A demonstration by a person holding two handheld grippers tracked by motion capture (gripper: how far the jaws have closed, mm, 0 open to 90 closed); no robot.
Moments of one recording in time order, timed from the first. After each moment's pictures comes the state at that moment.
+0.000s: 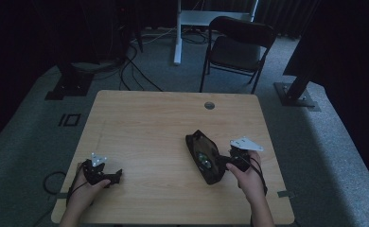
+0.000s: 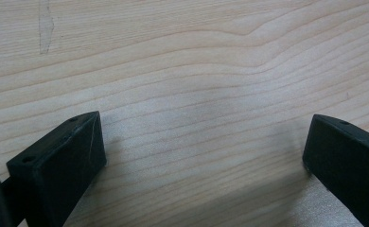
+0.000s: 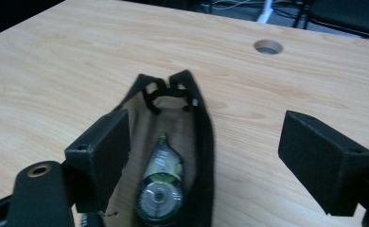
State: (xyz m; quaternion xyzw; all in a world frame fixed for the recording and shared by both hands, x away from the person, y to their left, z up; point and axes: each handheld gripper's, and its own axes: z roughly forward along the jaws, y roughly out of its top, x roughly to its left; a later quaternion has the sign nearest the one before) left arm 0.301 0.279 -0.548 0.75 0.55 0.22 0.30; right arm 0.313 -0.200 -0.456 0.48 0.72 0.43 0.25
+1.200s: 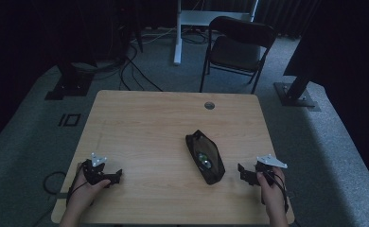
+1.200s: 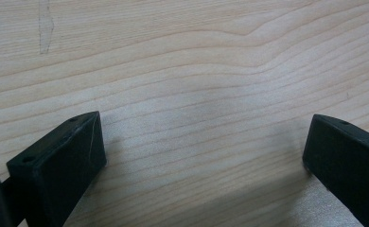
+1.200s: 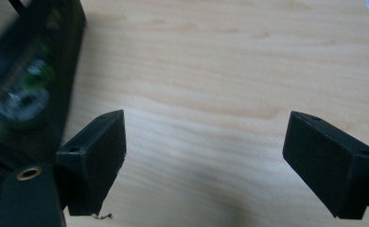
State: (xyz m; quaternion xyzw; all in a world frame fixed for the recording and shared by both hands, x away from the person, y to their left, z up) left arm 0.301 0.279 -0.548 0.75 0.55 0.22 0.29; right arm 0.292 -0.286 -0.520 0.56 0.70 0.36 0.25
